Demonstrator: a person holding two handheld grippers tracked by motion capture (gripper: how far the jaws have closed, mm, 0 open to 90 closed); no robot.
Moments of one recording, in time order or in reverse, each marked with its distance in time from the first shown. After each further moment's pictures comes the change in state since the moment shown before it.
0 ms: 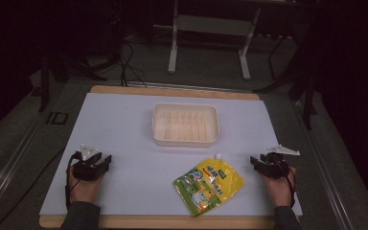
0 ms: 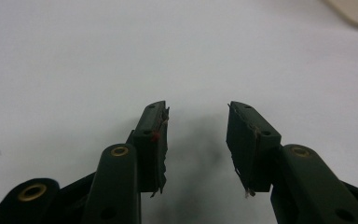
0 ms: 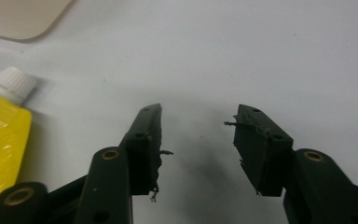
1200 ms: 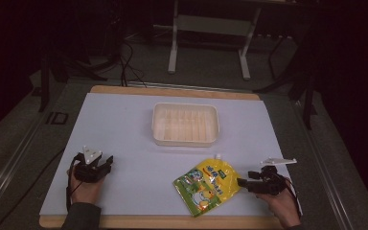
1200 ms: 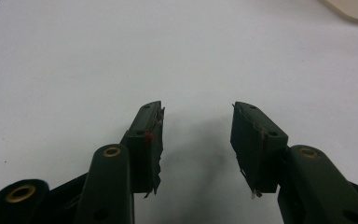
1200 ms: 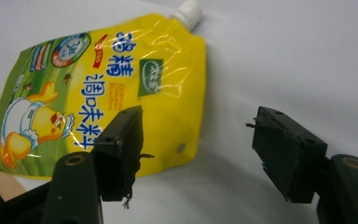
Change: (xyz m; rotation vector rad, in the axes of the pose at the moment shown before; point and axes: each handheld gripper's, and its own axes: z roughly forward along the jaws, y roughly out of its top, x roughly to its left) left arm -0.007 -0.004 -0.001 -0.028 0.028 0.046; right arm 0.037 -0.016 -0.034 0.148 0.373 -0.058
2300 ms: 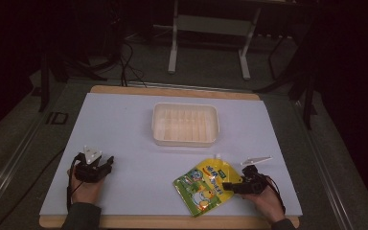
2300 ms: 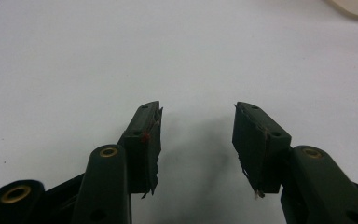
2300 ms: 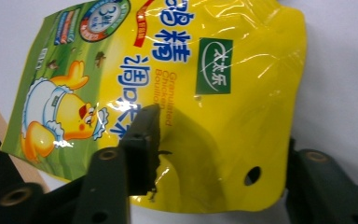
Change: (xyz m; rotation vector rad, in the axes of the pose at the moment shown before) left arm -0.001 0.000 0.001 0.008 0.006 0.015; right arm 0.021 0.009 0.040 0.132 0.103 -0.050
